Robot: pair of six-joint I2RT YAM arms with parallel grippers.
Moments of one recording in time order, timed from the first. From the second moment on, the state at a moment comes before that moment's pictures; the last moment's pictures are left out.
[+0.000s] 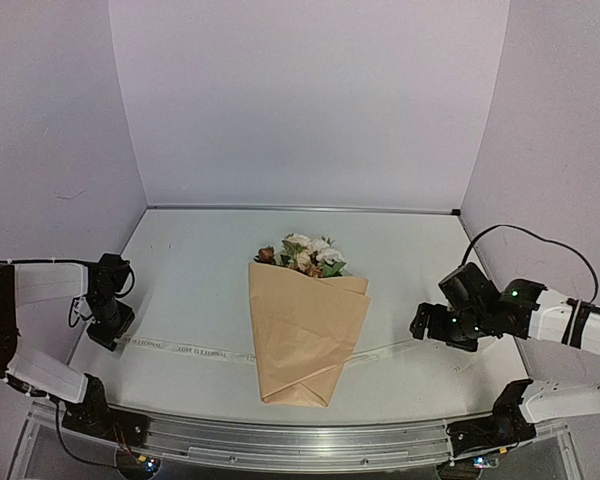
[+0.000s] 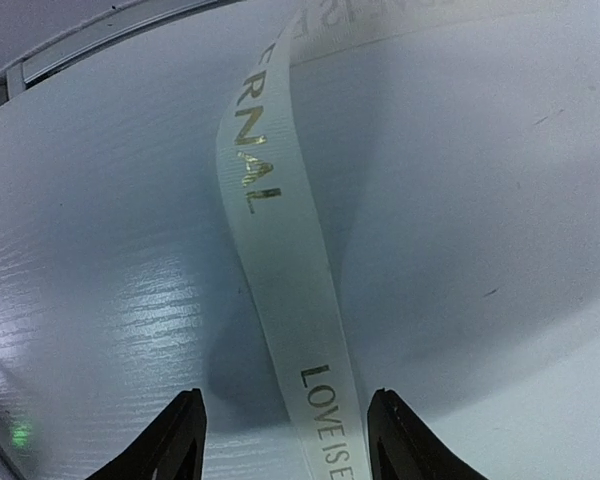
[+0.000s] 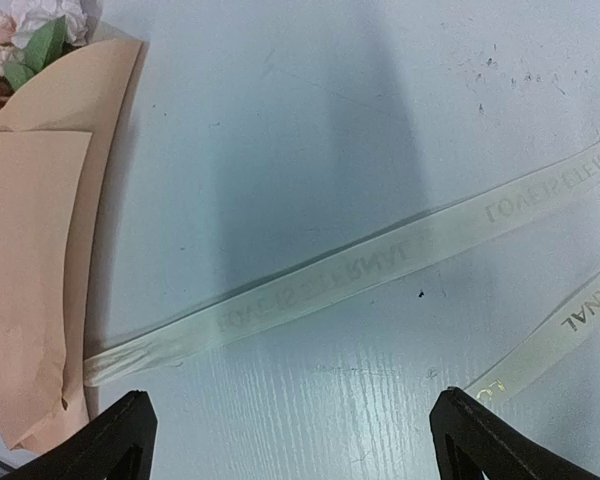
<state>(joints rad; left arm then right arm) -0.09 1.33 0.62 -0.72 -0.24 -1.36 0.72 1.02 0.64 -0.69 0.21 0.86</state>
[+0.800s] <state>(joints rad) -0.08 1.48 0.72 -0.65 -0.21 -1.24 0.59 0.96 0.59 -0.79 0.25 0.98</state>
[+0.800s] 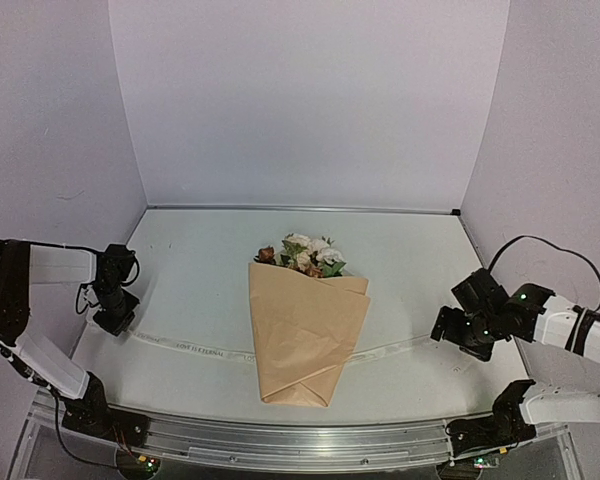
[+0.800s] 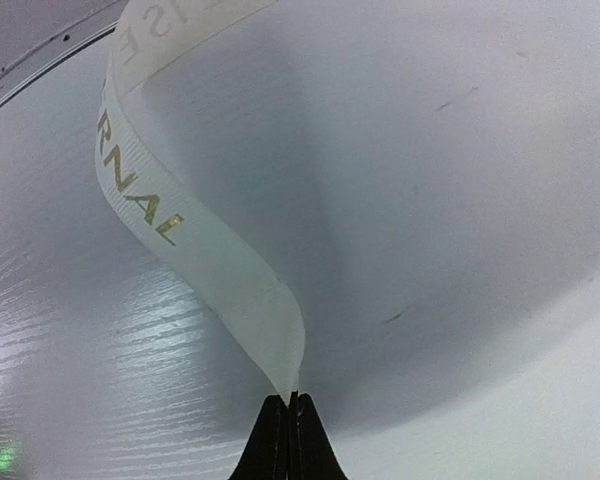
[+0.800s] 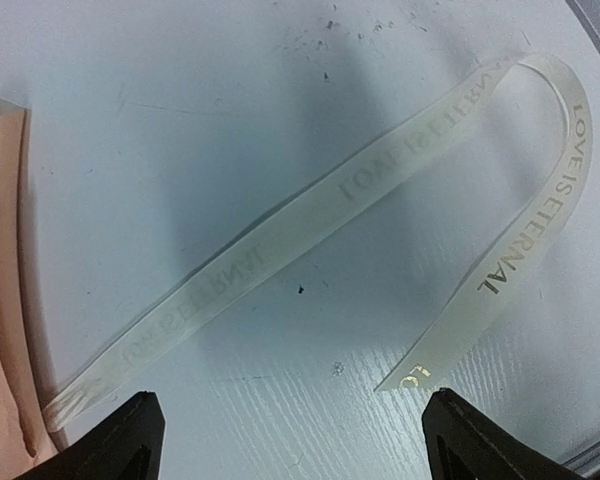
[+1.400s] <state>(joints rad) -0.08 1.42 0.77 -0.57 -0.21 -1.06 0.35 1.28 0.70 -0.78 0.24 1.20</state>
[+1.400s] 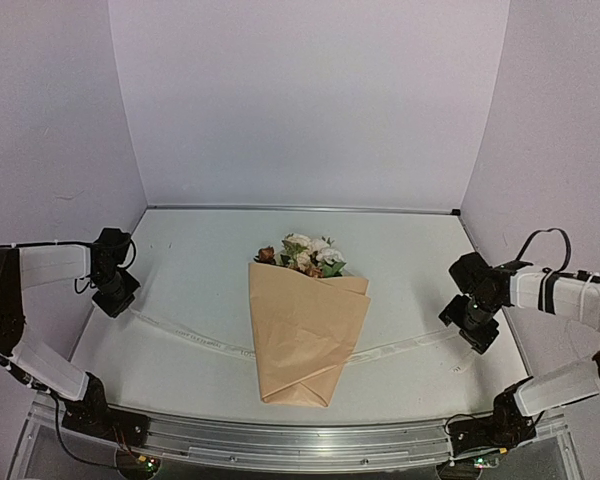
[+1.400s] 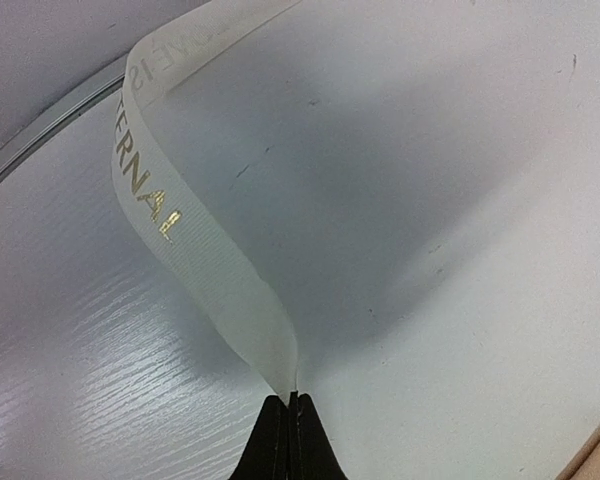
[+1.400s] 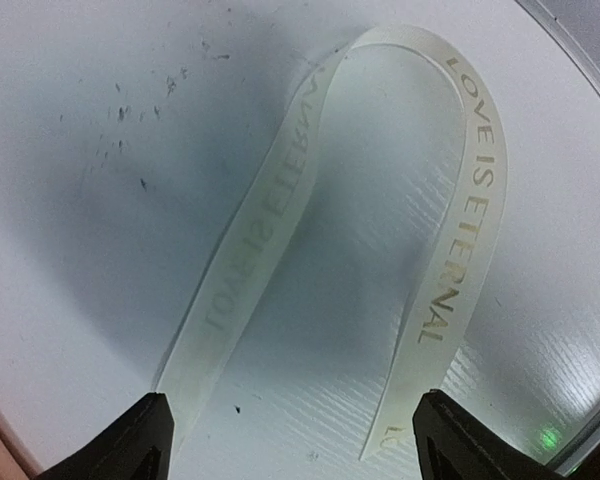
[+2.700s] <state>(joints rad) -0.08 1.48 0.75 -0.42 -0.19 -1.03 -0.06 1.62 0.78 -0.29 0.12 1.09</state>
